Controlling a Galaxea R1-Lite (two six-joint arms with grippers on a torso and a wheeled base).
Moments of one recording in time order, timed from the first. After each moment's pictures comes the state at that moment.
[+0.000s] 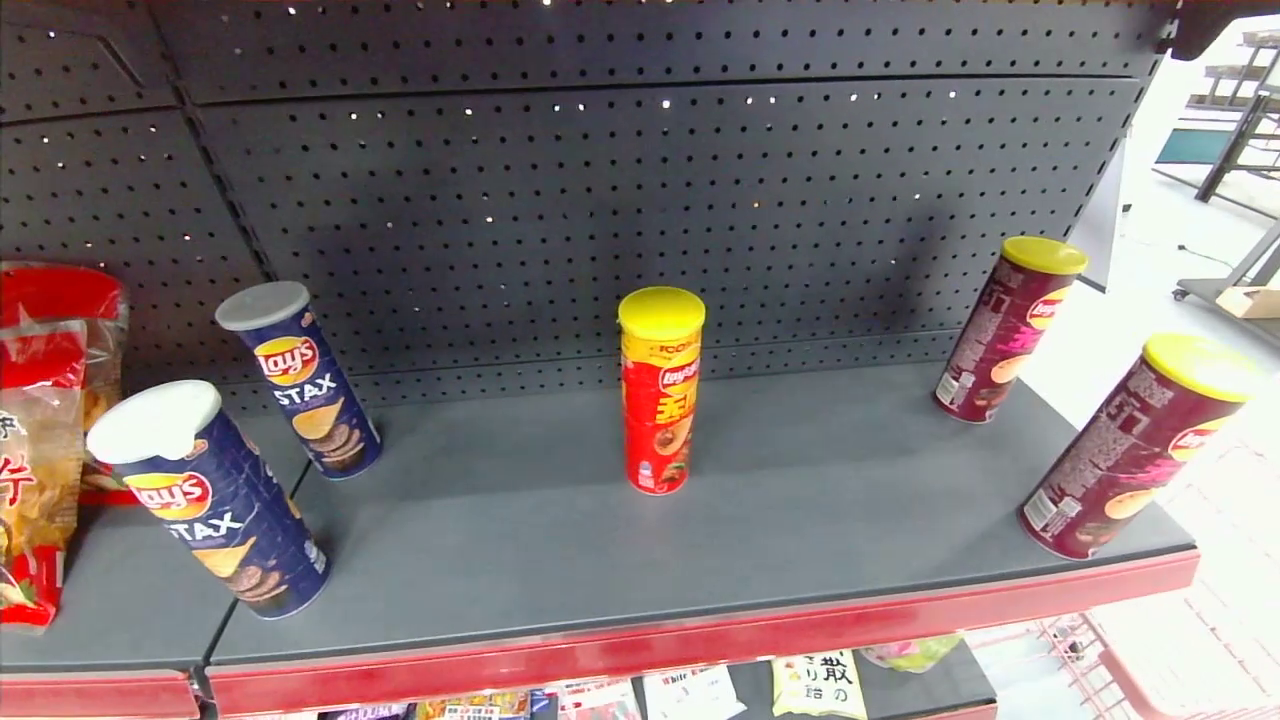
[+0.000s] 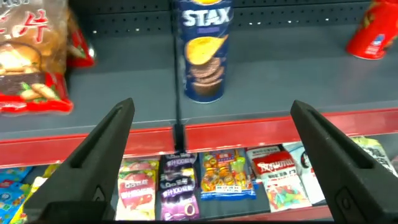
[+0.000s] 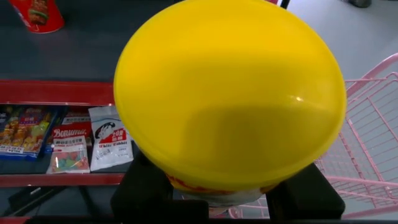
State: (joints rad) left arm 0.00 0.00 0.00 0.01 0.00 0.01; right arm 0.07 0.14 -0.24 0.20 -0.03 -0.10
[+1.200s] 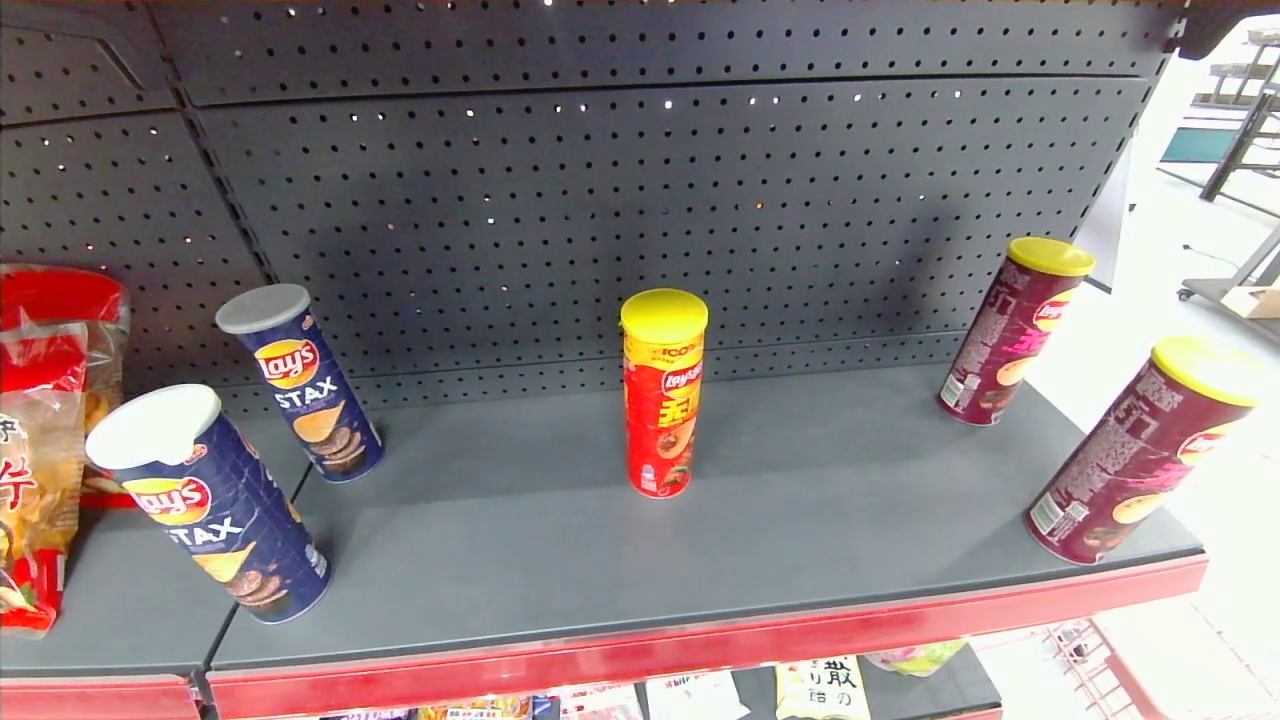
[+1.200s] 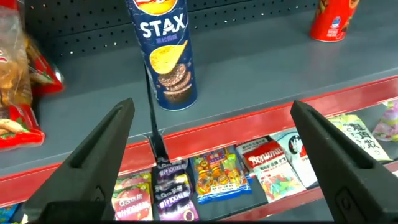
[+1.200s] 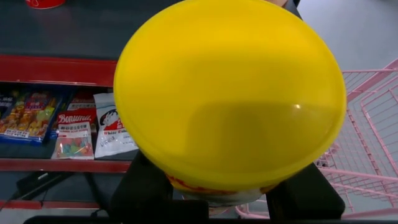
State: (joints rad) left arm 0.00 0.00 0.00 0.00 -0.15 0.10; right arm 0.07 0.09 -0.14 0.20 0.01 -0.10
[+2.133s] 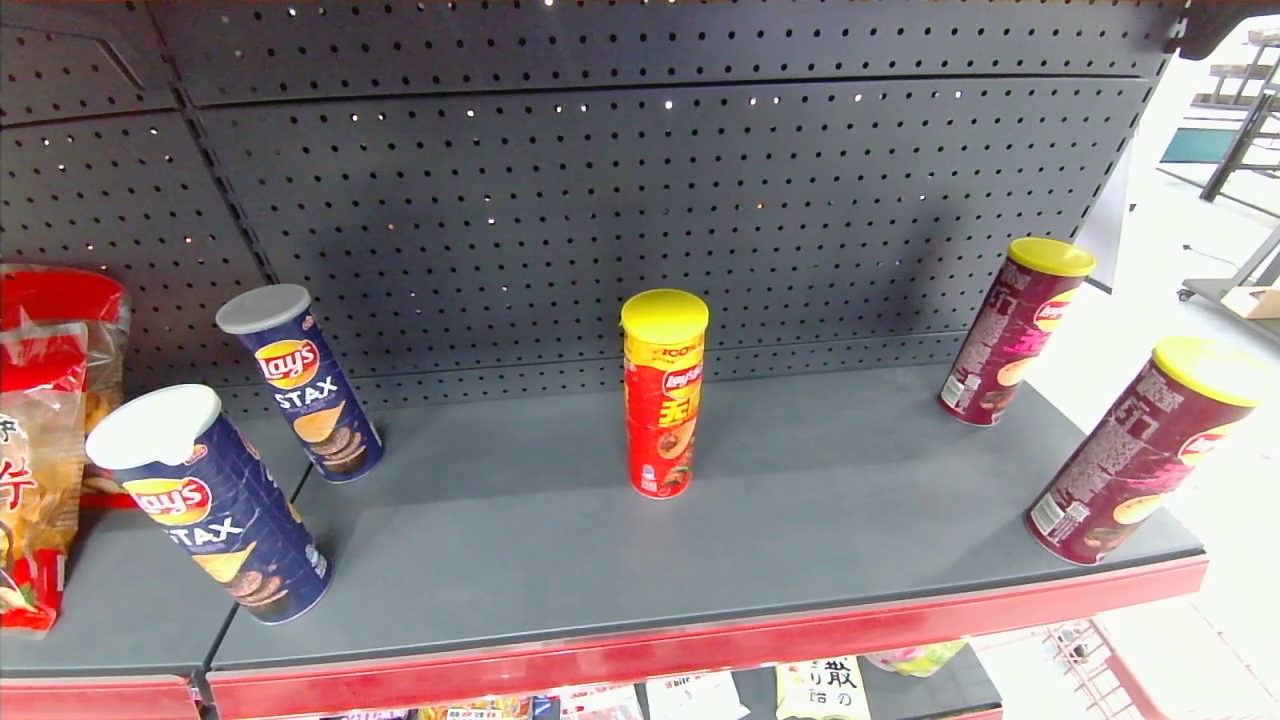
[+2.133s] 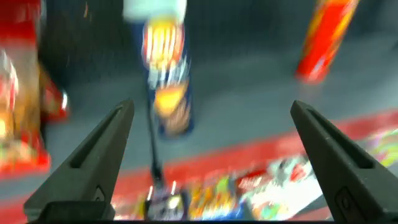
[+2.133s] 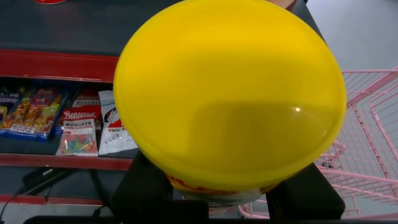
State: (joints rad) left arm -0.01 0.09 -0.13 -0.05 -0.16 0.03; right arm 0.07 0.09 -0.11 0.17 0.03 -0.10
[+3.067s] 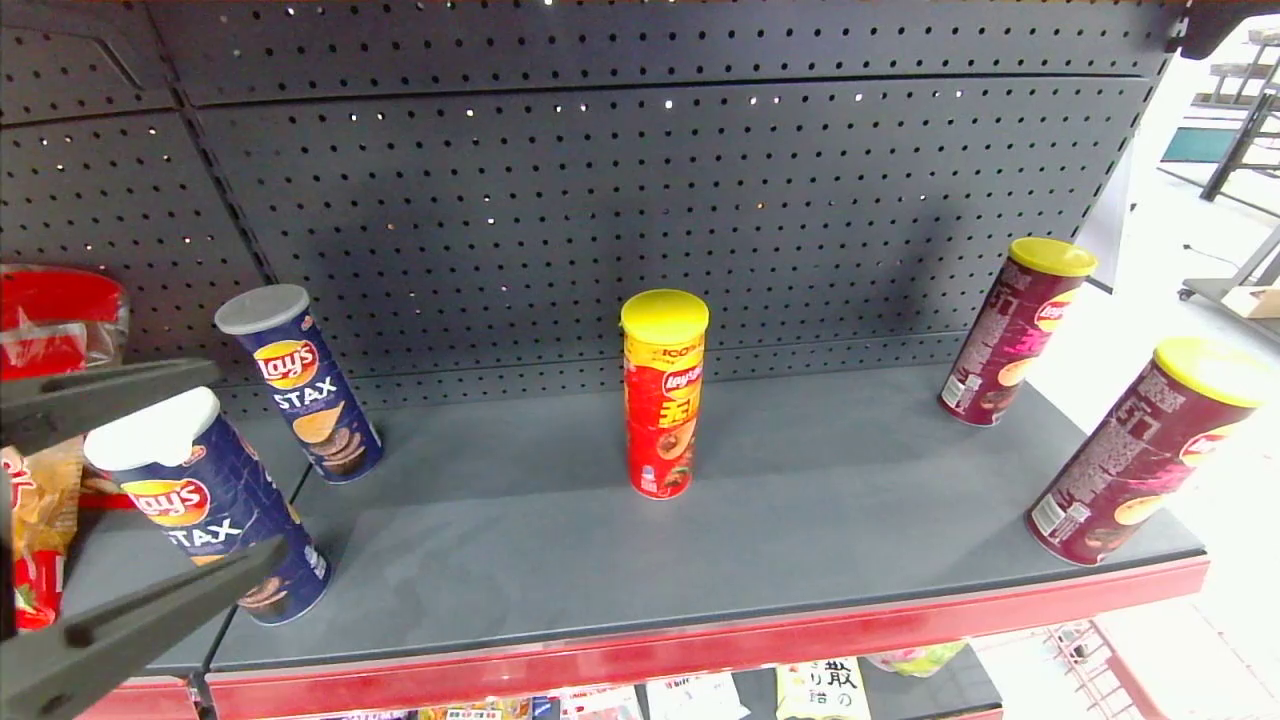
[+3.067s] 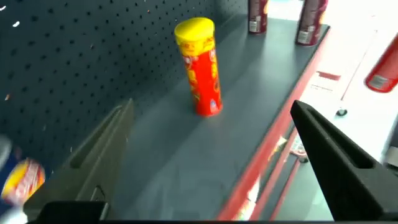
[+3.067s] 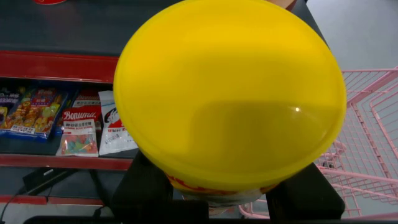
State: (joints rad) left arm -0.25 0.92 -0.58 -0.26 -0.56 0.27; right arm 0.07 0.09 -0.11 0.17 0.03 -0.09
